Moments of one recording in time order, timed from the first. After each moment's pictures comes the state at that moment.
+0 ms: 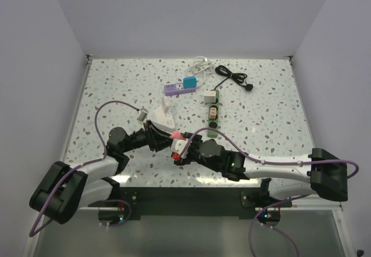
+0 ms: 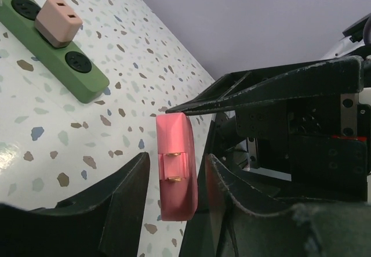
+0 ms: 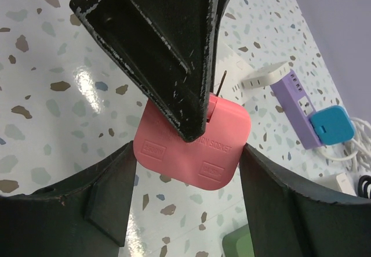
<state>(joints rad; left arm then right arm) -0.40 1.15 0.16 1.05 0.80 -0.82 1.26 1.24 0.61 0.32 0.27 -0.44</state>
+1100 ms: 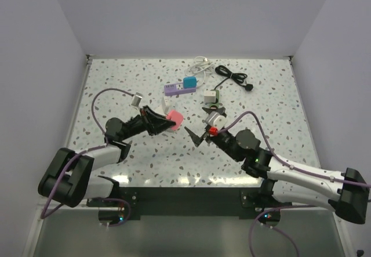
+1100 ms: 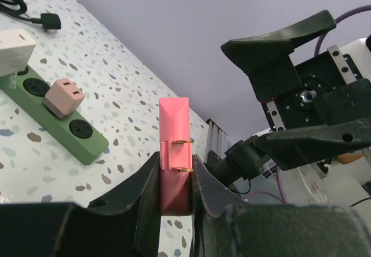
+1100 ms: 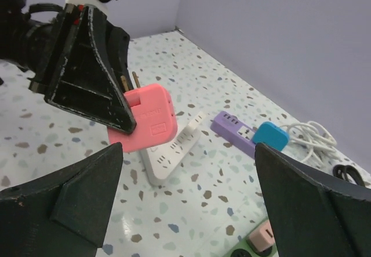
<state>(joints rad) -0.33 1.31 0.30 1.28 0.83 -0.97 1.08 0.94 0.55 0.47 0.25 -0.28</state>
